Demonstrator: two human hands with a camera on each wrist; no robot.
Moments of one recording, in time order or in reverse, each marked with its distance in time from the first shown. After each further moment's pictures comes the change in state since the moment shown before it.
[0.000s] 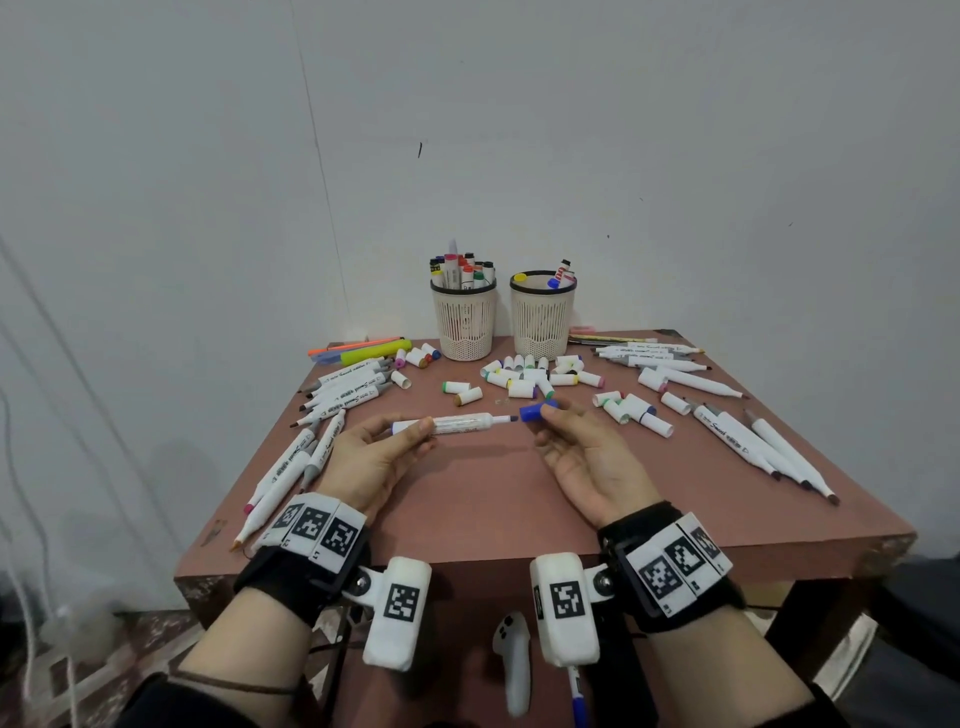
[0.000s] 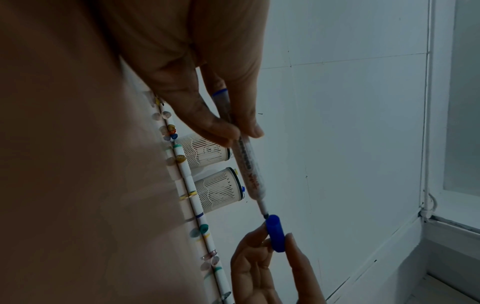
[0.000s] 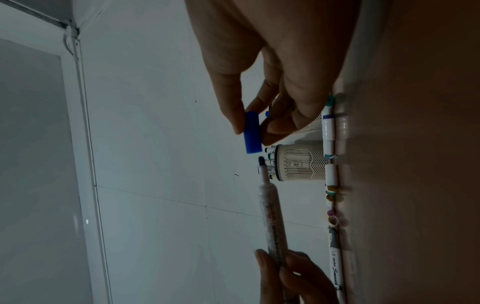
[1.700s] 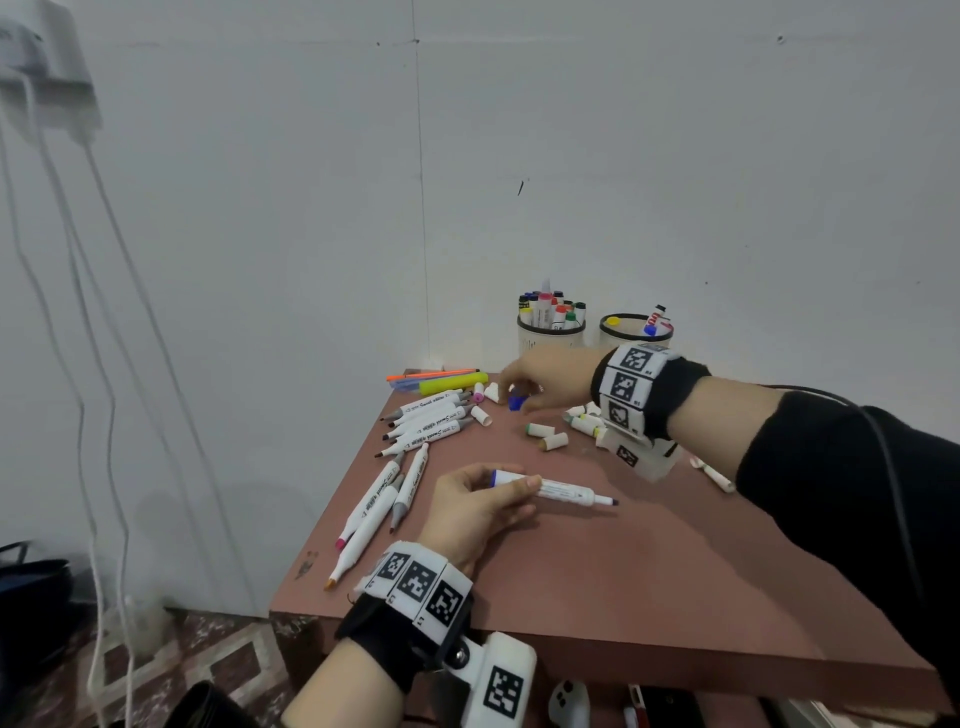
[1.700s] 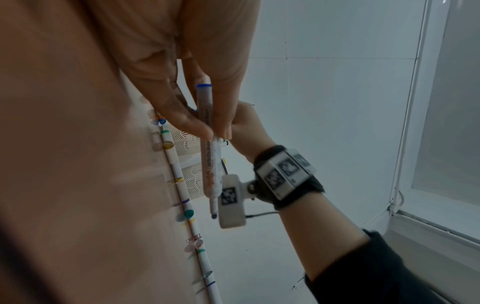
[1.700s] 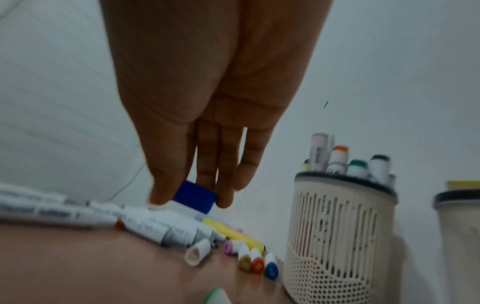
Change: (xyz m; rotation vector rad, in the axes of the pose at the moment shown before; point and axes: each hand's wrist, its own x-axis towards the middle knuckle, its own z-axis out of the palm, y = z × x) left_hand 0.006 -0.002 -0.003 0.082 0.008 -0.090; right_hand 0.122 -0.012 0.146 -2.356 -0.999 -0.451
